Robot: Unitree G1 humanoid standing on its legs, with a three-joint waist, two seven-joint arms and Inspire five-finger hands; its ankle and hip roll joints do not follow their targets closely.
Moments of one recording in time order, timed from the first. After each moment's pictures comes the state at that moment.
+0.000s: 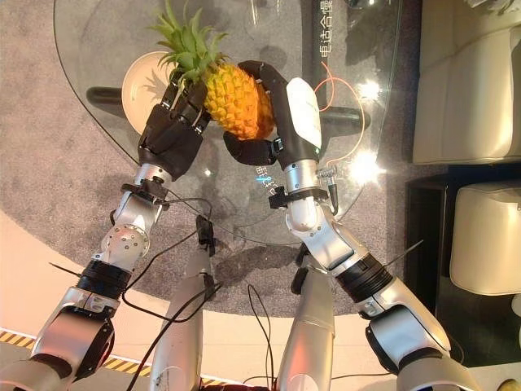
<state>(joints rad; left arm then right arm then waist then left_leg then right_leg) -0.71 0.35 -0.22 0.33 -1.28 -0.11 -0.17 -0.77 -0.54 0.55 0.09 -0.11 0.03 -0.55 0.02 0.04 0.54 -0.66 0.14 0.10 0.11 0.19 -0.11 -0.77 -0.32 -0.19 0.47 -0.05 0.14</state>
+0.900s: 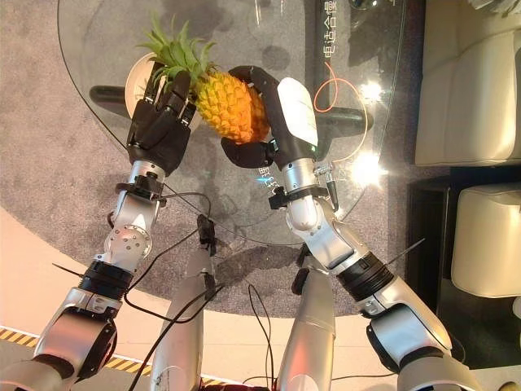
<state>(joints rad) -0.71 0.32 -0.22 0.31 -1.28 -0.24 -0.08 -0.78 -0.55 0.55 0.09 -0.18 0.03 -0.48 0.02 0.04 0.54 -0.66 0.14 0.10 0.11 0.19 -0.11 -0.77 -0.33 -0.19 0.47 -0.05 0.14</state>
